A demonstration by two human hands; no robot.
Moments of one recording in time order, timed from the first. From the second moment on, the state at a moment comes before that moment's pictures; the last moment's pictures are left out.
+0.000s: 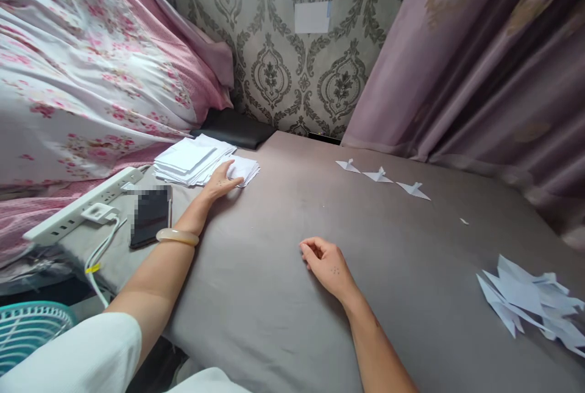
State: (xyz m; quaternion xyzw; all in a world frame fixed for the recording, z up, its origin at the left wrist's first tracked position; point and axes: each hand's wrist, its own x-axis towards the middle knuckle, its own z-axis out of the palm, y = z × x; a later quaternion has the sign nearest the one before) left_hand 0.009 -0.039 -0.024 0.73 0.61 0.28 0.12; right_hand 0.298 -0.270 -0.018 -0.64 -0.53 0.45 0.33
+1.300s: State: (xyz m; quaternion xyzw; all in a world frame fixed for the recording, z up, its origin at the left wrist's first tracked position) left_hand 0.016 -0.054 0.000 0.64 0.63 0.45 0.02; right_hand 0.297 -0.270 -0.029 -0.61 -0.55 0.44 0.35
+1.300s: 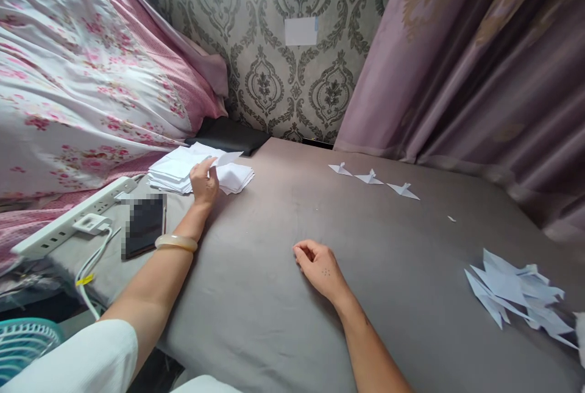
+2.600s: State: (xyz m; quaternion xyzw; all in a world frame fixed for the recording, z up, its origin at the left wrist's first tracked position) left_hand 0.133 -0.166 -0.021 0.81 0.32 0.26 0.41; right_hand 0.313 -0.283 -0.008 -0.79 -0.47 0.20 0.35
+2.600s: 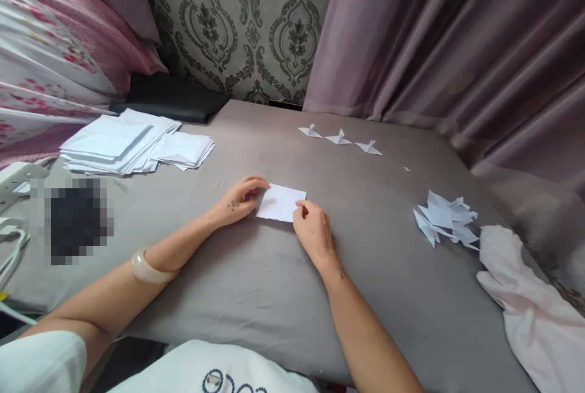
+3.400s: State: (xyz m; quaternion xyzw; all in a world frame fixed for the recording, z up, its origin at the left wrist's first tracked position) left_hand 0.146 -0.177 -0.023 0.84 0.39 0.22 0.32; right_hand 0.341 -0.282 -0.003 -0.81 -0.48 0.21 0.26
